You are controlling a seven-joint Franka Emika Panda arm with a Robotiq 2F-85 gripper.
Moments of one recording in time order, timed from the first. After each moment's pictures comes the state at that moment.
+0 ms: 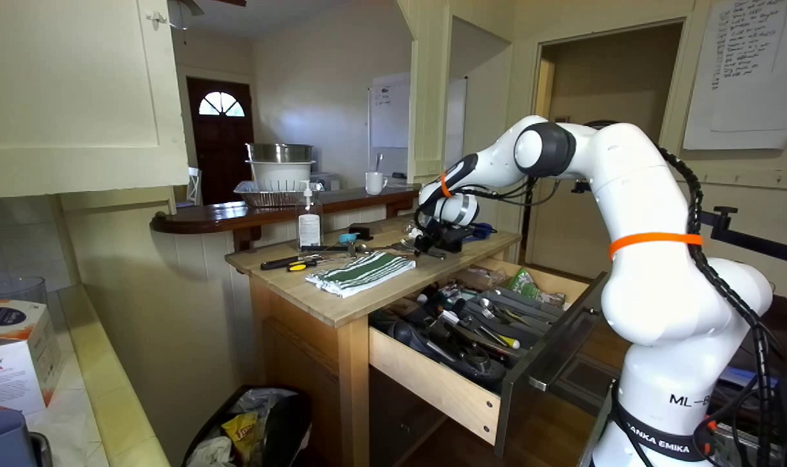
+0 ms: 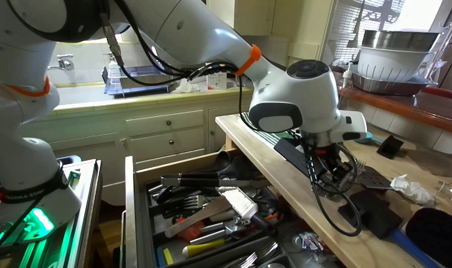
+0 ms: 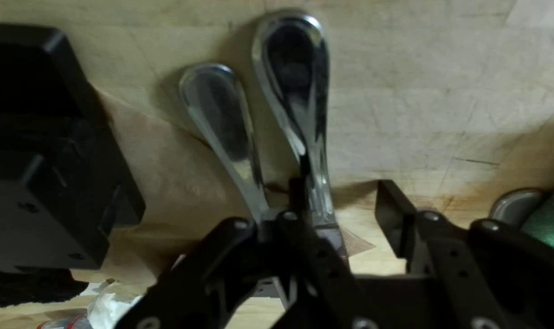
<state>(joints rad) -0.52 0.64 0.11 -1.61 0.34 2.72 -0.74</state>
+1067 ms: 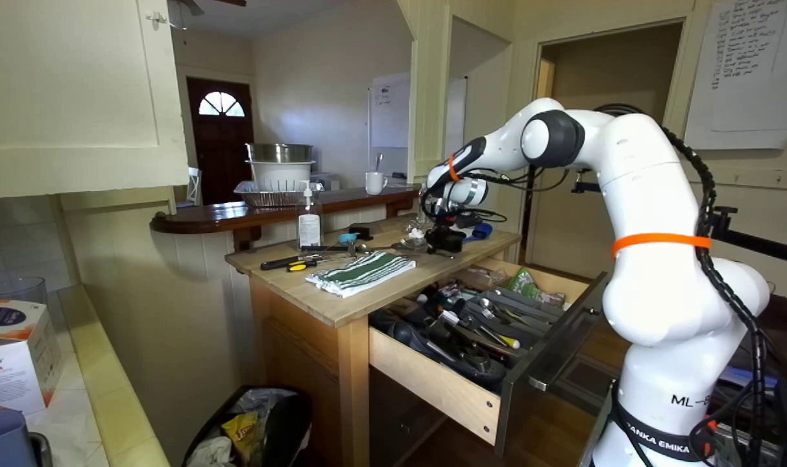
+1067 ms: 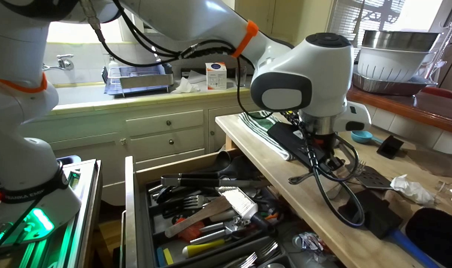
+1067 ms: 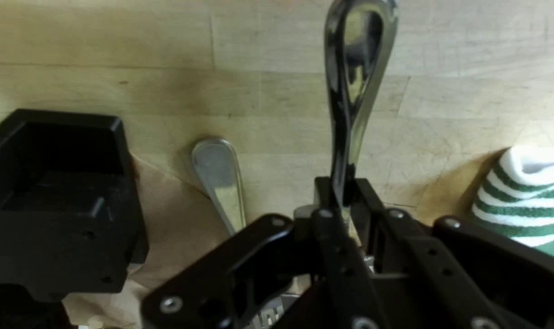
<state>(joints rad) -0.49 0.54 0.01 -1.61 0.30 2.39 -0.72</state>
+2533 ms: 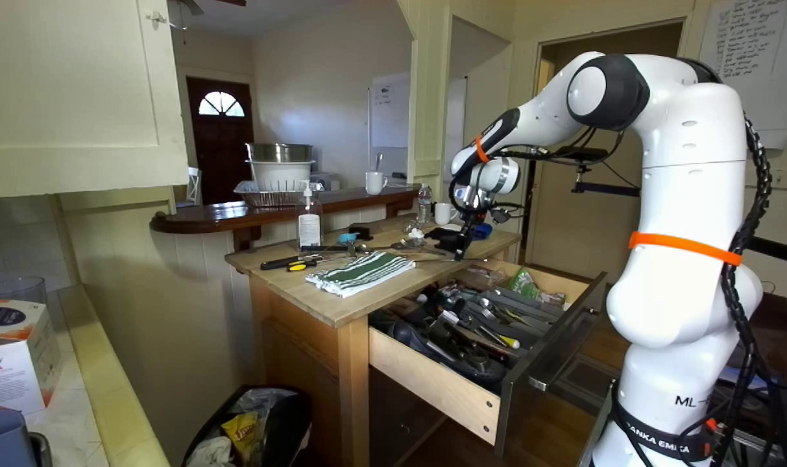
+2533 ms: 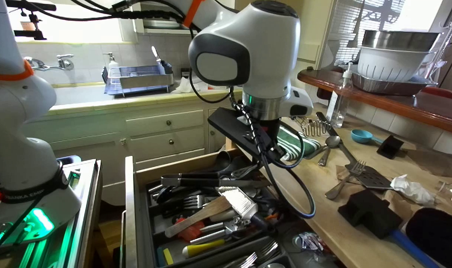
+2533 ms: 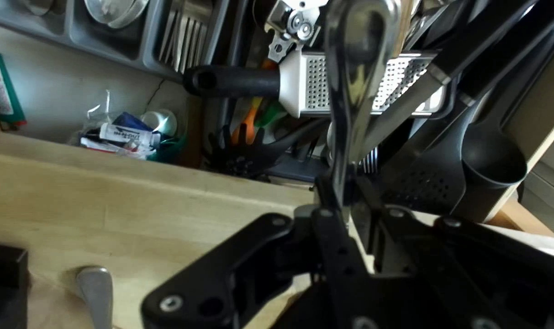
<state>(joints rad) -0.41 0.16 -0.12 -2.05 0.32 2.24 -1.02</state>
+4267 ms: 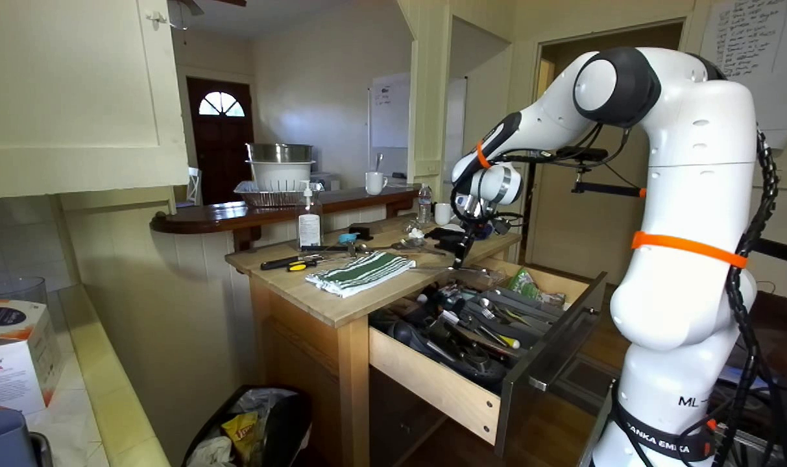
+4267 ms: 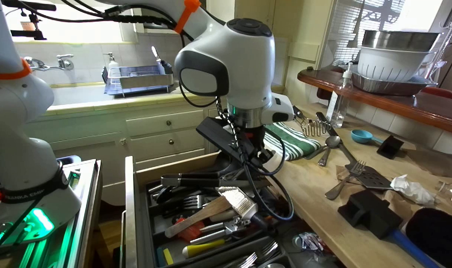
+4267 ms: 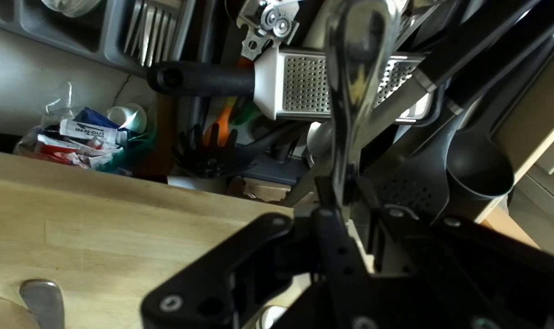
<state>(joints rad) -0.34 0.11 -0.16 -2.18 0.41 2.35 -1.11</state>
